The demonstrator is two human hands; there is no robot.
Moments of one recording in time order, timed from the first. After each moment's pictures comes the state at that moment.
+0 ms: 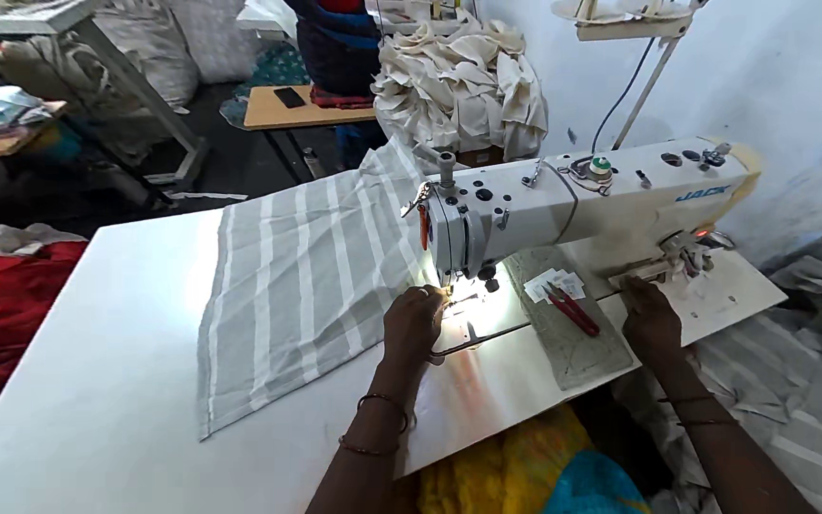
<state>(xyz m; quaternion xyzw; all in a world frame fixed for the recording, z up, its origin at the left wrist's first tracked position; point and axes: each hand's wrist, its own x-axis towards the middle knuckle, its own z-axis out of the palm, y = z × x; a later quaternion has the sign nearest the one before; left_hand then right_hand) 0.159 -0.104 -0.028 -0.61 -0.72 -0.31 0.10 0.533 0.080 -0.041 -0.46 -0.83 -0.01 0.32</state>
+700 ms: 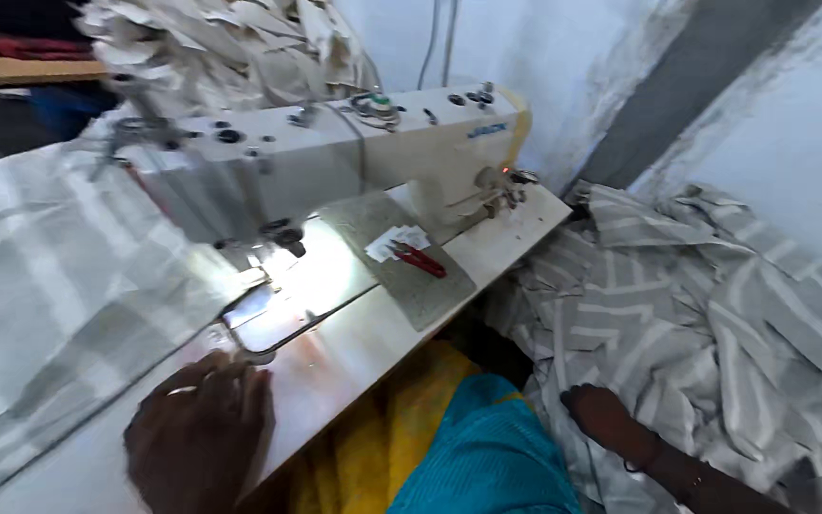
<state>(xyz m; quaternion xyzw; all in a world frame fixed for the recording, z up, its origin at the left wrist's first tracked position) 0.200 -0.212 -0.032 -0.57 -0.76 -0.30 0.05 0.695 -0.182 -0.016 -0.59 -0.73 0.18 -0.29</state>
